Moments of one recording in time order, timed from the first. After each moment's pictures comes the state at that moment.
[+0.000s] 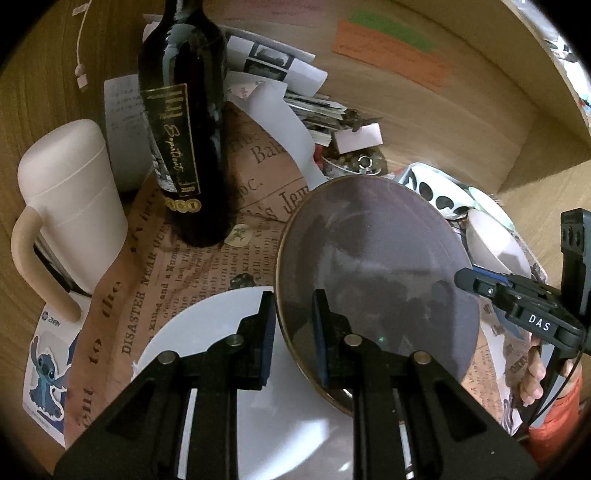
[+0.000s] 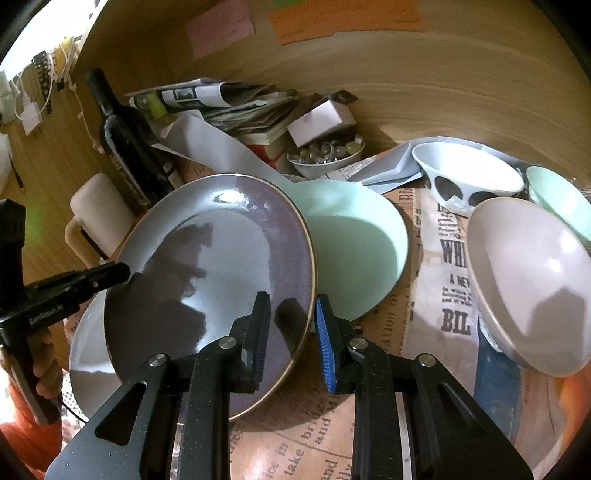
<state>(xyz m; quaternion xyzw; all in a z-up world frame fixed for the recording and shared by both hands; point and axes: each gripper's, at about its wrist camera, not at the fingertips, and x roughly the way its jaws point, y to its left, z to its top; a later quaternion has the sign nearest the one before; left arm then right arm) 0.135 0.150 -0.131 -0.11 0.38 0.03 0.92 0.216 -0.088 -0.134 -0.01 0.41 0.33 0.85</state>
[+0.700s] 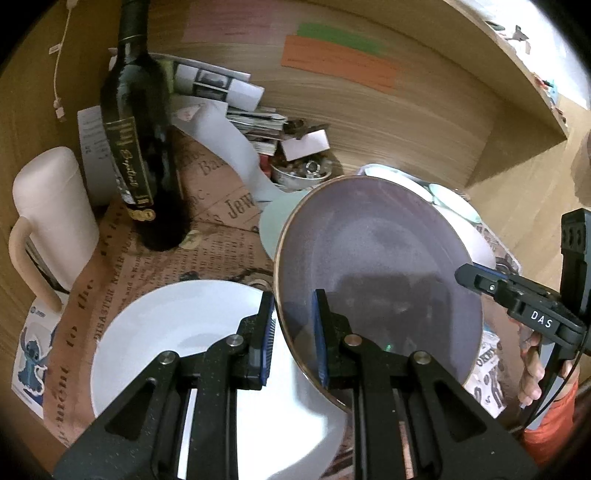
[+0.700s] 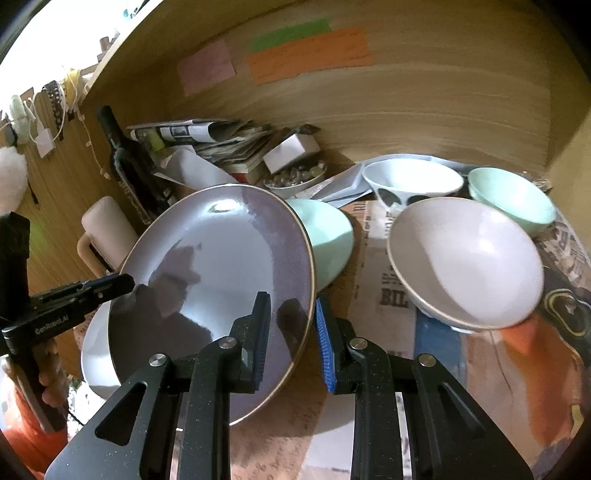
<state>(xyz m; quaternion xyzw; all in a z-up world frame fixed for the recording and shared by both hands) 0.117 0.099 -0.114 -0.11 0.36 0.00 0.93 0.181 -0.142 -0.111 0.01 0.37 0.30 0.88</state>
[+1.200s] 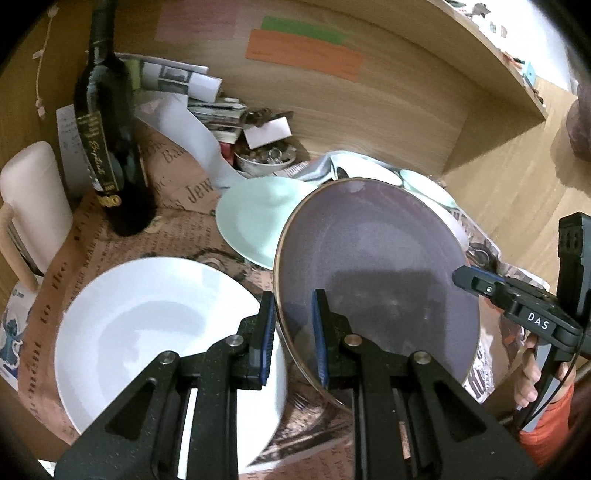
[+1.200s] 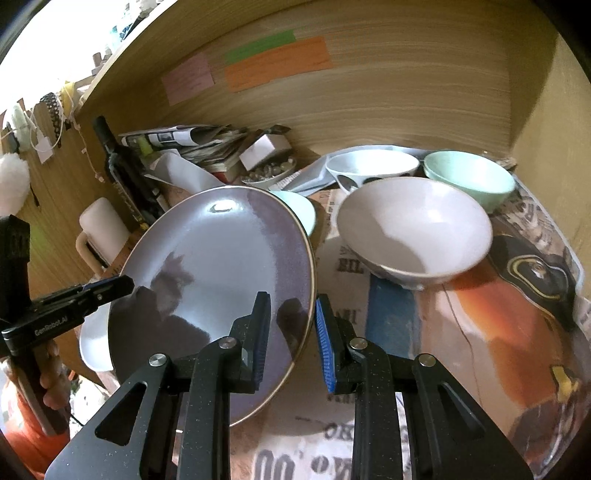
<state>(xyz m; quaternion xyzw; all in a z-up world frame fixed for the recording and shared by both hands) 0.105 0.058 -0.118 -0.10 0.37 -0.03 0.92 0.157 -0.184 -0.112 0.03 0.37 0.28 0.88</state>
